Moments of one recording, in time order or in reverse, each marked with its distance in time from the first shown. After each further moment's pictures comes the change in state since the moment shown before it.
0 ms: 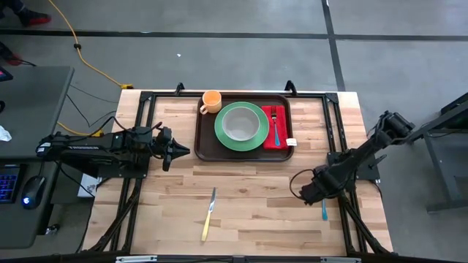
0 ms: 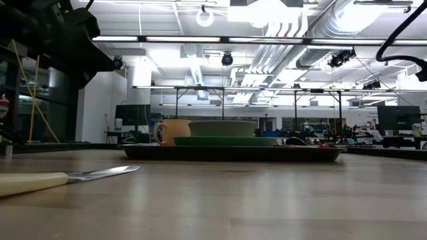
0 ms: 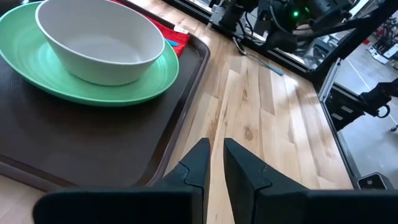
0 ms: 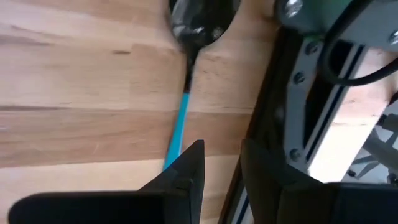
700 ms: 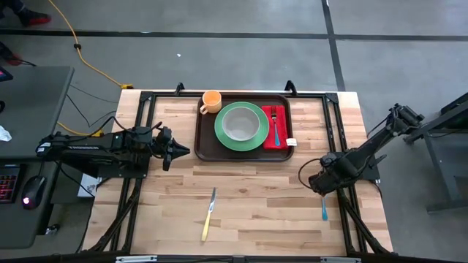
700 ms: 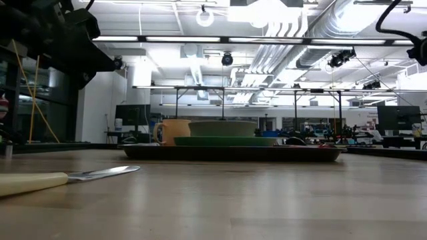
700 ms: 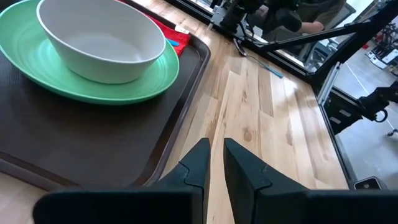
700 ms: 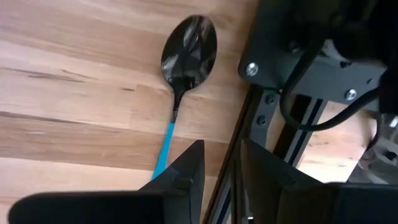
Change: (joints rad) left arm 0.000 0.000 0.000 0.001 -0.002 -0.024; right arm -0.001 -0.251 0.000 -0.168 0.142 -0.058
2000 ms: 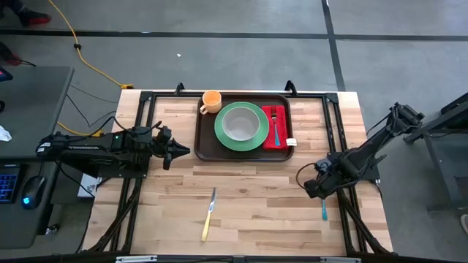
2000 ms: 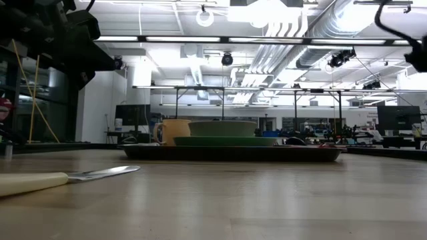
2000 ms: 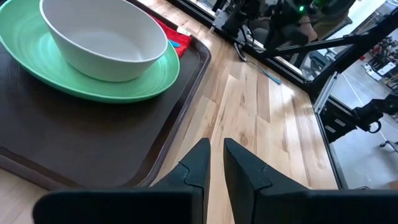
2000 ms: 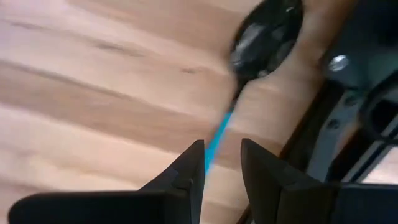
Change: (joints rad) left arm 0.000 0.000 0.000 0.008 -0.005 -0.054; right arm 0.029 -0.020 -0.079 0.275 -0.002 -0.021
